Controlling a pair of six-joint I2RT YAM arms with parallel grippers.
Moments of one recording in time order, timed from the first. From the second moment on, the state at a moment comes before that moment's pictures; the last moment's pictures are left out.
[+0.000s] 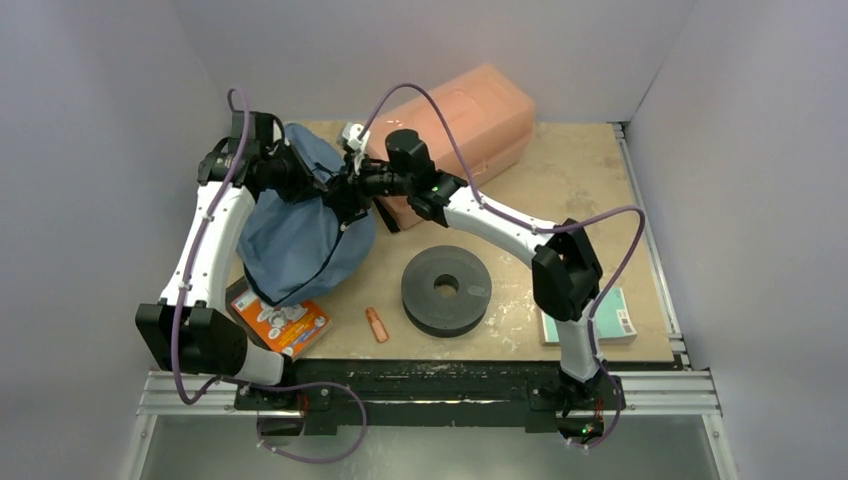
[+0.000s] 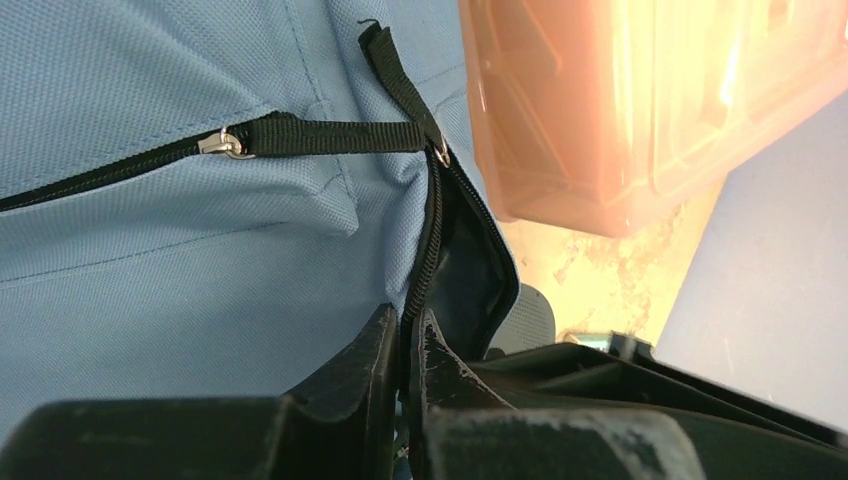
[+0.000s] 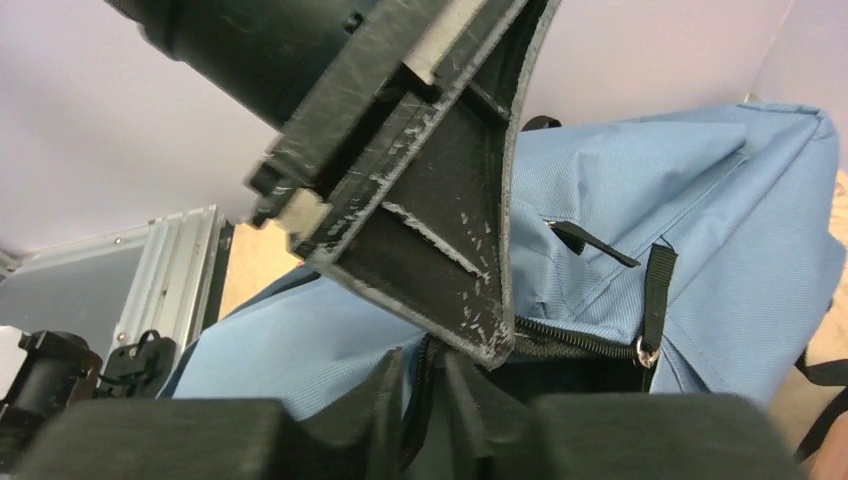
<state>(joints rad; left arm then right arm) -0.05 1.44 1.51 -0.93 0.27 -0.65 0.83 2.02 1.76 0.08 -0.60 0.04</state>
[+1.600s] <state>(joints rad) -0.05 1.37 1.51 -0.94 0.08 -0.65 0.90 1.83 1.60 -0.18 -0.45 -0.25</state>
